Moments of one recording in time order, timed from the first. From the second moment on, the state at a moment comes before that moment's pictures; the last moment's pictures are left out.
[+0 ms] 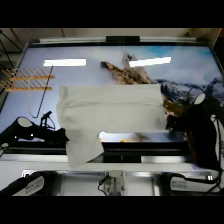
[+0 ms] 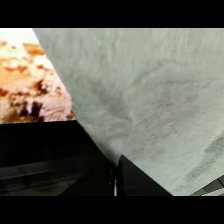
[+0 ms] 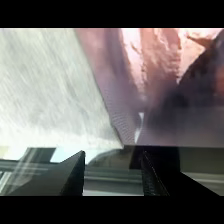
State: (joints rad) left arm 0.14 -1.14 0.52 0.98 -1.13 -1.33; right arm -0.28 -1.49 1.02 -1.36 1.38 1.42
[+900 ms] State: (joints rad) left arm 0.17 -1.11 0.65 0.97 -1.23 -1.23; right arm -0.28 -1.43 0.97 -1.25 1.30 1.34
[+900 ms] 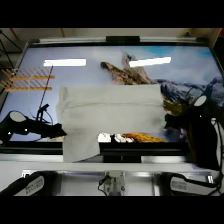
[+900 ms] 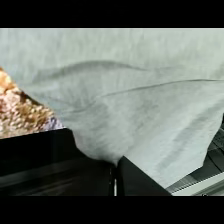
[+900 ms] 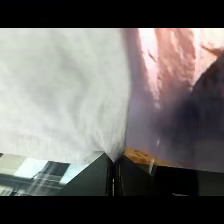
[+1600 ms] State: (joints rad) left arm 0.17 -1.49 1.37 0.97 -1.20 -1.23; right arm -0.09 -1.63 1.49 -1.39 0.94 1.43
